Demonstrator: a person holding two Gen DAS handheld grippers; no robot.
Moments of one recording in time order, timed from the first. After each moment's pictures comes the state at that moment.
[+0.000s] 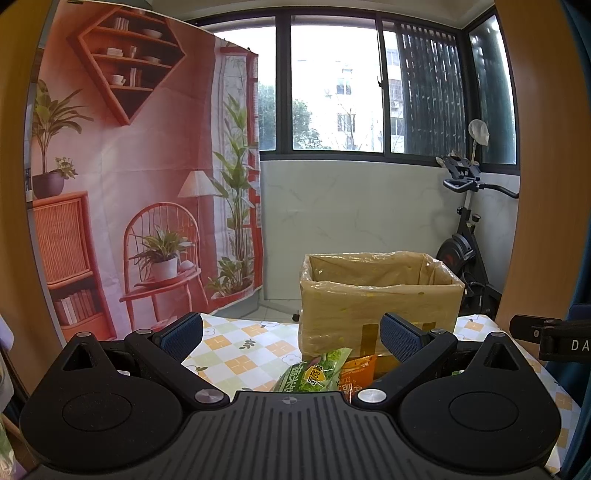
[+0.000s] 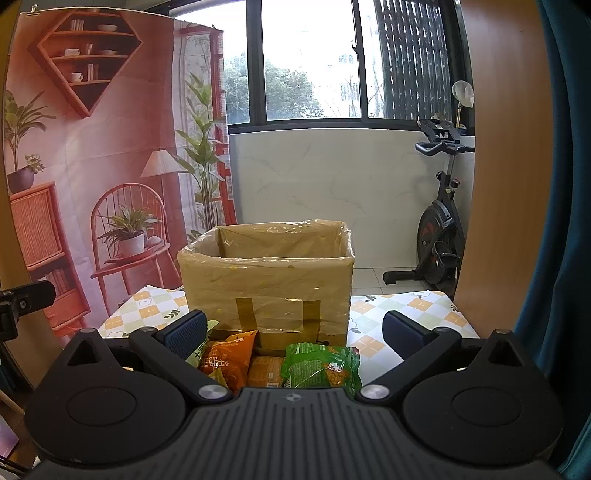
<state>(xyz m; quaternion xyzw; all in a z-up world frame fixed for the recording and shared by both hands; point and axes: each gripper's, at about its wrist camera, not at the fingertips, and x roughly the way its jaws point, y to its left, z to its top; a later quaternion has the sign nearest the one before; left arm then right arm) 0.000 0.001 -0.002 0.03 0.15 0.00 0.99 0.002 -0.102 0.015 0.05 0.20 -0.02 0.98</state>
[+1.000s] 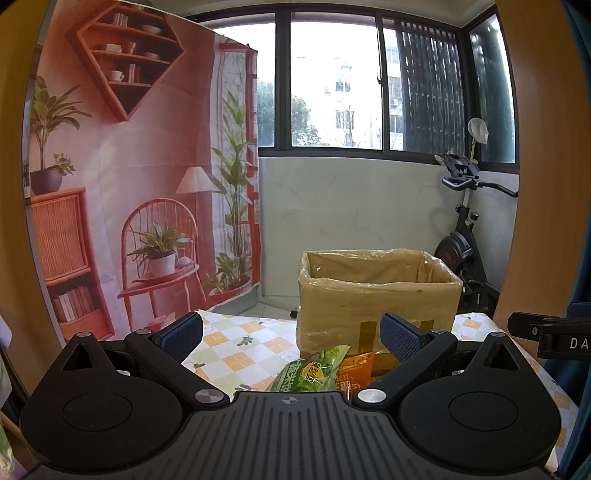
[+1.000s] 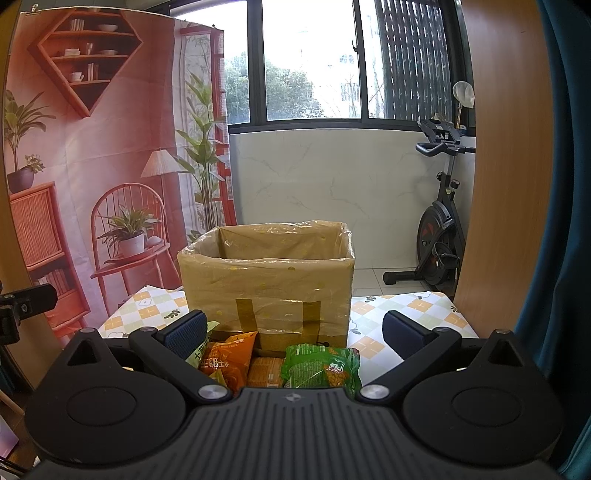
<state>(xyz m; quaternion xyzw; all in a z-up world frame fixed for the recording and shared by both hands) 0.002 0.001 -0.003 0.03 0.15 -0.01 0.99 0.002 -0.103 0.016 0.05 0.20 -0.02 0.98</state>
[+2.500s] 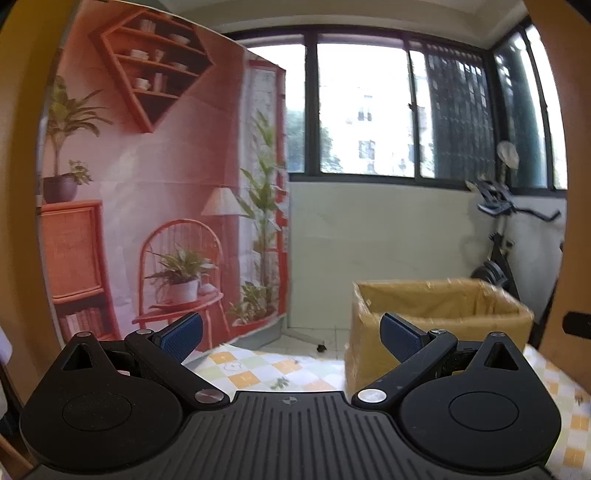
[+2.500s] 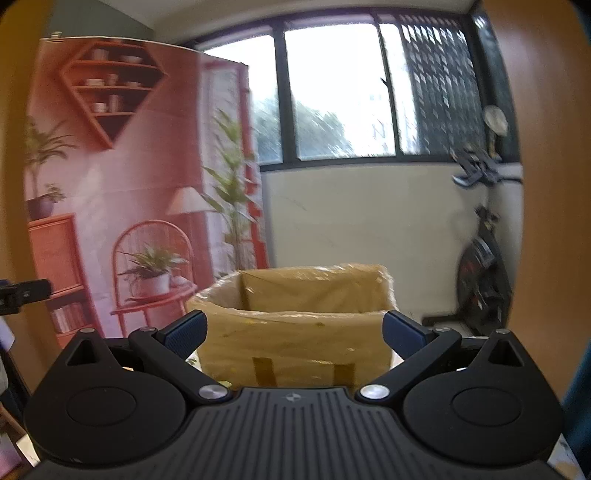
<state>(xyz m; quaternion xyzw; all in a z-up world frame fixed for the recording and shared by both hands) 0.083 0.037 -0.026 0.03 0.10 0.03 0.99 0.074 -0.106 -0.012 0.05 0.11 0.05 0.99</state>
